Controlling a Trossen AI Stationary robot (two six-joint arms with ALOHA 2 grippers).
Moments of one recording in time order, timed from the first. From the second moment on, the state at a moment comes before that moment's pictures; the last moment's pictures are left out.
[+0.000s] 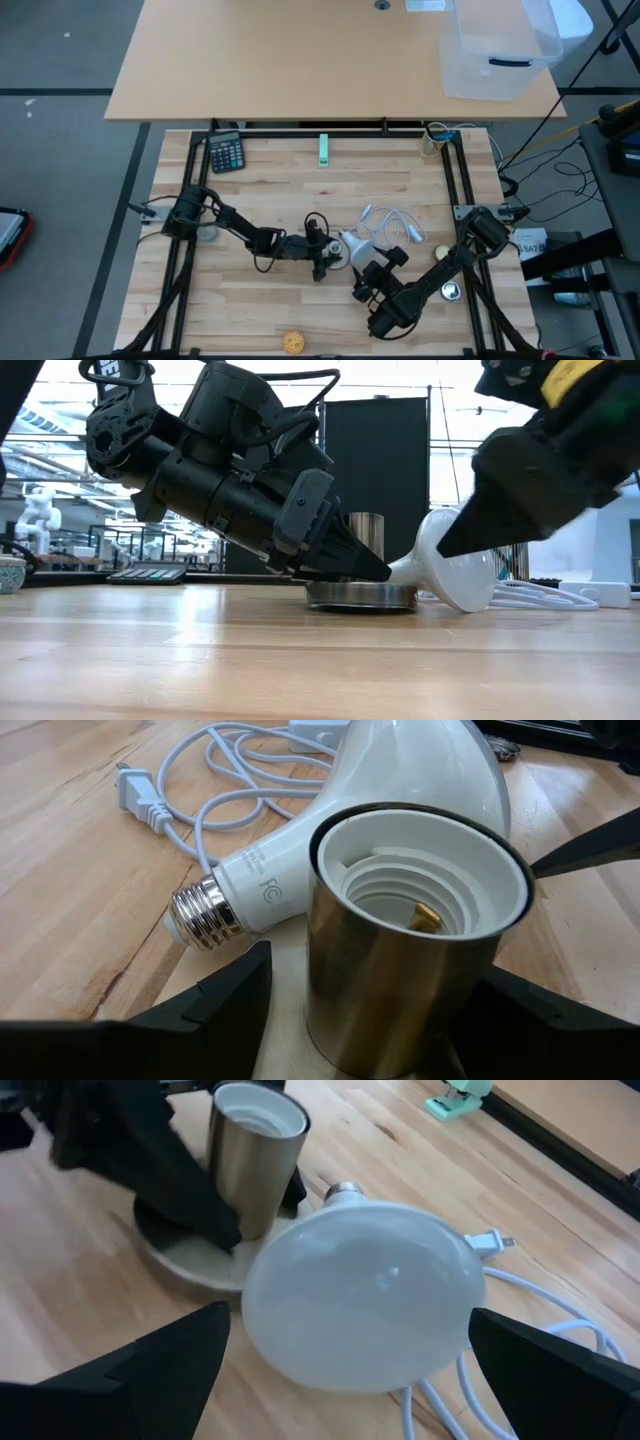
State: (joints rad) left arm -0.23 2.06 0.83 0.82 -0.27 -0.28; right arm 0.71 2.06 1.30 -1.02 0.99 1.50
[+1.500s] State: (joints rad) left arm -0.23 2.06 0.83 0.82 -0.27 -0.28; right arm 0.94 1.87 1.04 -0.97 1.21 1.87
